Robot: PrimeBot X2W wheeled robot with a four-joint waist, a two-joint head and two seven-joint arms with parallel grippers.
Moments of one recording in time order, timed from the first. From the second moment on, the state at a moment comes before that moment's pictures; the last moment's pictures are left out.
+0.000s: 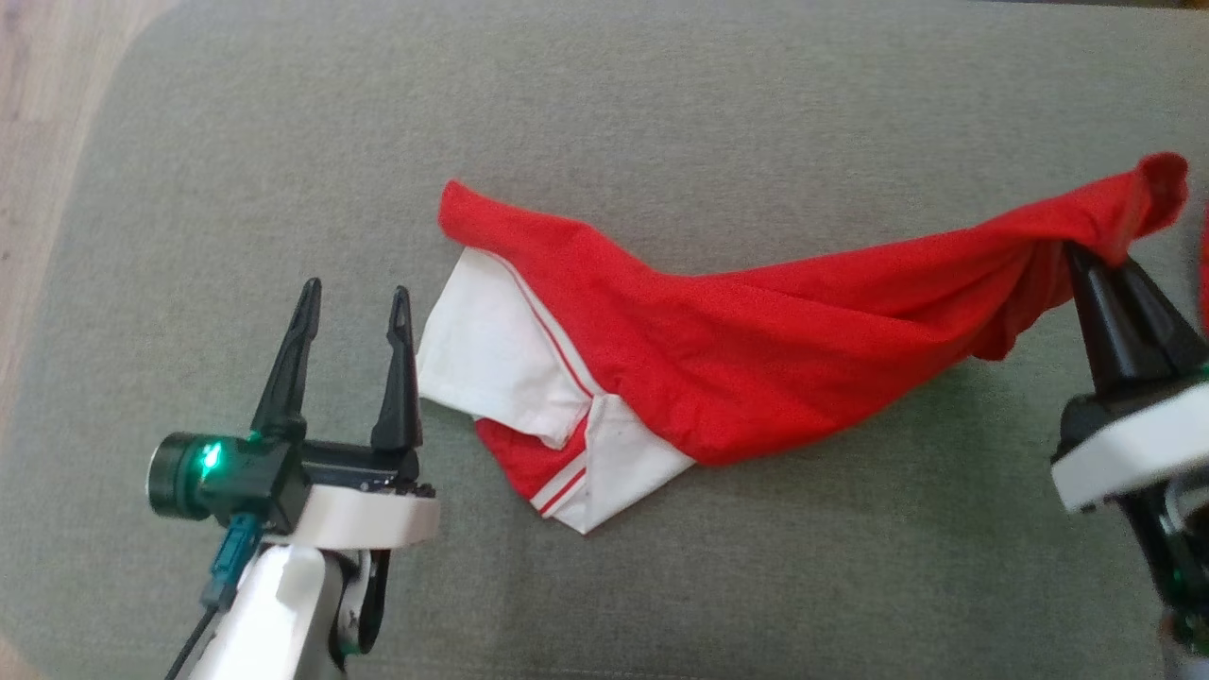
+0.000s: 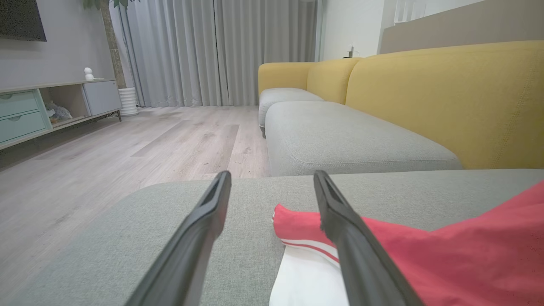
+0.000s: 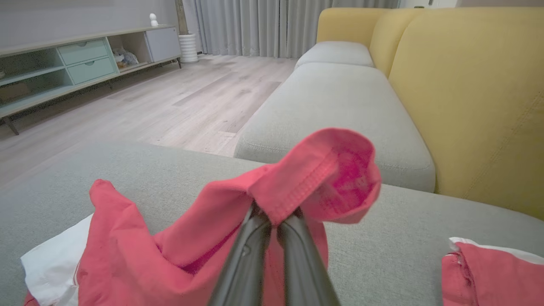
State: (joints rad) left arm -0.21 0.19 -0.32 0.12 -0.26 0.12 -0.25; right arm -0.05 -0.20 -0.04 -0.45 0.23 0.13 0.44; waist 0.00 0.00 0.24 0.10
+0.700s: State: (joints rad) left arm -0.29 0.12 -0.35 0.16 -0.23 0.07 -0.25; right arm -0.52 -0.28 -0.03 0.29 0.31 0.13 0.24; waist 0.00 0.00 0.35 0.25
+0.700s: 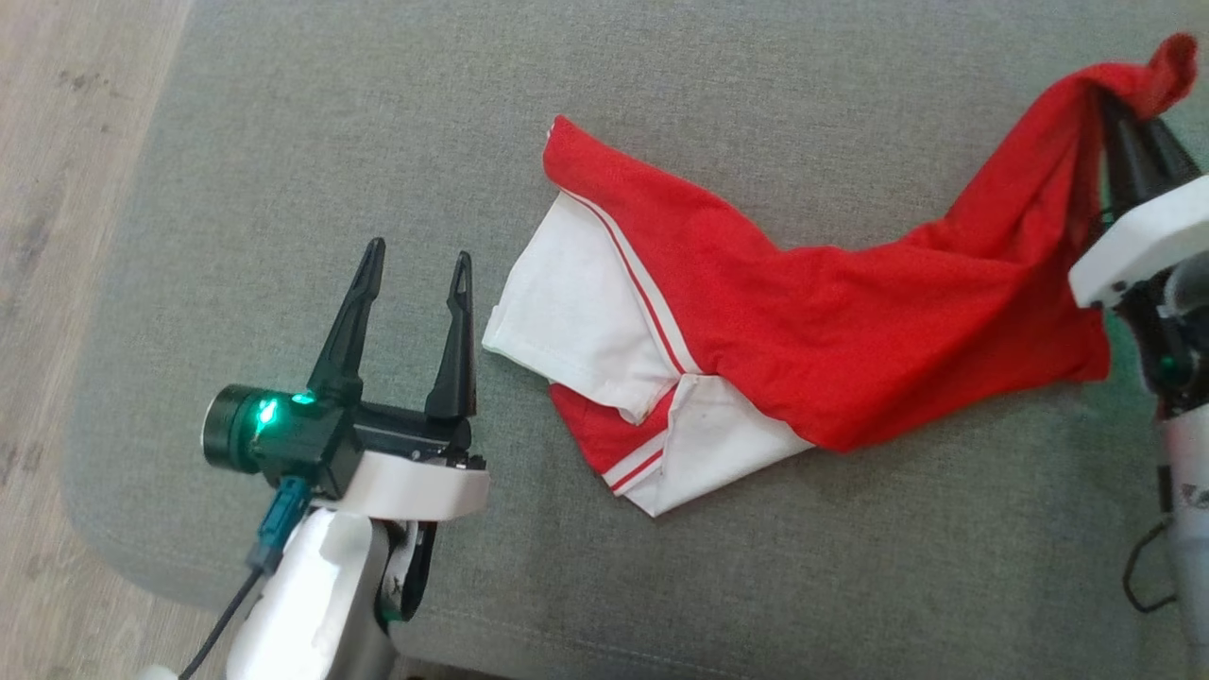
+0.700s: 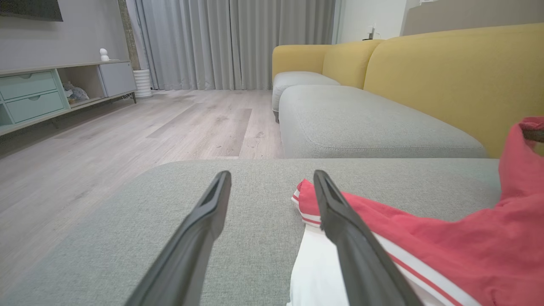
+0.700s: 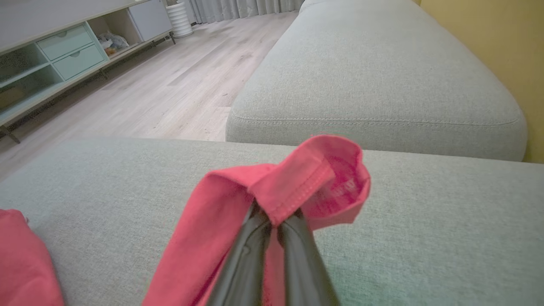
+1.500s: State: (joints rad) left arm -0.22 0.16 -0.29 0.19 -0.22 0.08 -0.25; right arm -0.06 -0.09 -0.08 -0.14 0.14 0.13 0.03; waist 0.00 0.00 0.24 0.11
